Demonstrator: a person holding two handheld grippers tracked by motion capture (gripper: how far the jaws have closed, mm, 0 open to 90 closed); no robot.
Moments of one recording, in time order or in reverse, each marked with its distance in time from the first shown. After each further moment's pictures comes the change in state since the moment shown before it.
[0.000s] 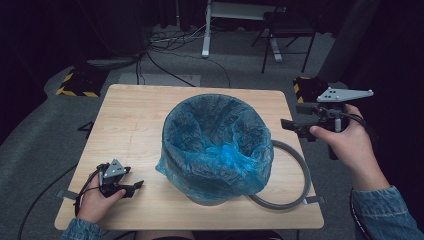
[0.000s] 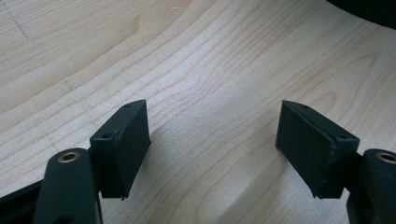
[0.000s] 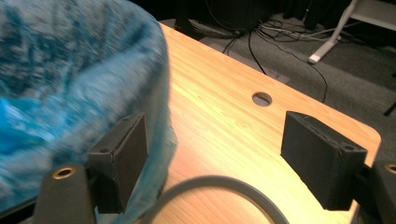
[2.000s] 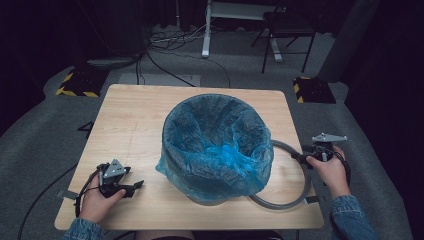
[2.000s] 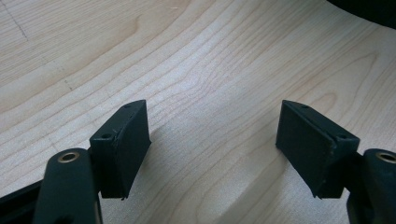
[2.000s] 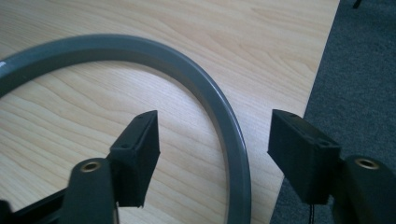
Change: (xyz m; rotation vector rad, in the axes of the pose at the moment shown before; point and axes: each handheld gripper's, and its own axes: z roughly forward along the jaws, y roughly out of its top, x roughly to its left) left arm 0.000 0.000 0.000 -0.001 0.000 -0.001; right arm -0.102 -0.200 0.092 0.173 -0.150 0.210
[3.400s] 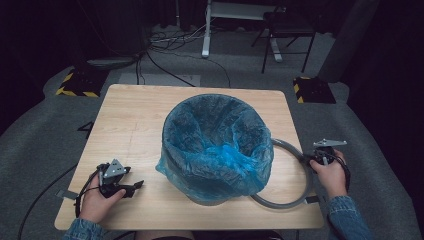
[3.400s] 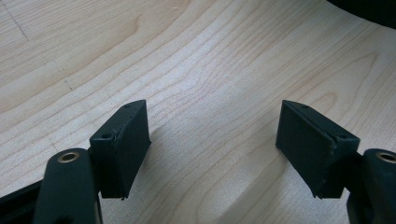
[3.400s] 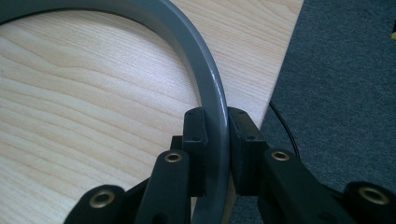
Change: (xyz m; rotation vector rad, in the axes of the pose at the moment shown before) left arm 0.000 0.000 0.000 0.000 0.000 0.000; right arm -0.013 -0.021 0.005 0.091 -0.051 0.032
